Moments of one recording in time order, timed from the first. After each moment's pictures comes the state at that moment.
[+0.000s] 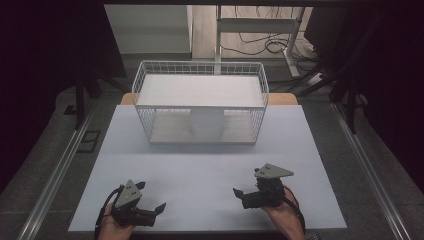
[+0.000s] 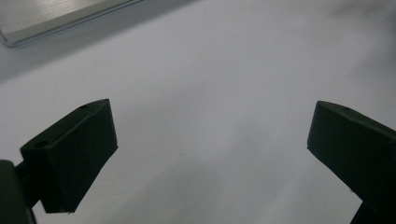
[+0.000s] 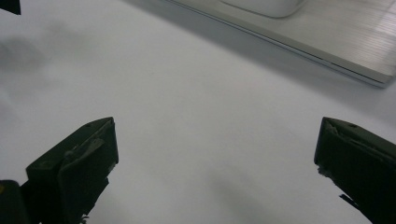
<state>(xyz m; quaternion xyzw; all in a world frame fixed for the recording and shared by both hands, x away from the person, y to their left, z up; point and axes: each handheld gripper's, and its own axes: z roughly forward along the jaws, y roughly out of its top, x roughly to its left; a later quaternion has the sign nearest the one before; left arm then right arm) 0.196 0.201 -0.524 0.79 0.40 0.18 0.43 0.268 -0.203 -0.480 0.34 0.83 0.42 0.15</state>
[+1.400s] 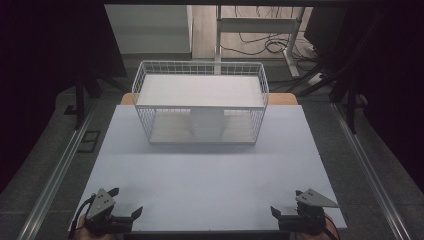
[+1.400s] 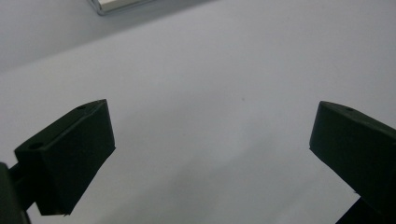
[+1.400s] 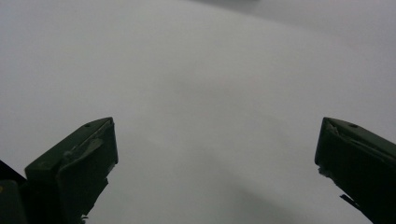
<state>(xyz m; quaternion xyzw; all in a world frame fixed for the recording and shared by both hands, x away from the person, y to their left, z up) 0.167 0.252 -0.529 0.77 0.45 0.22 0.41 0.212 -0.296 -0.497 0.43 0.79 0.37 0.21</state>
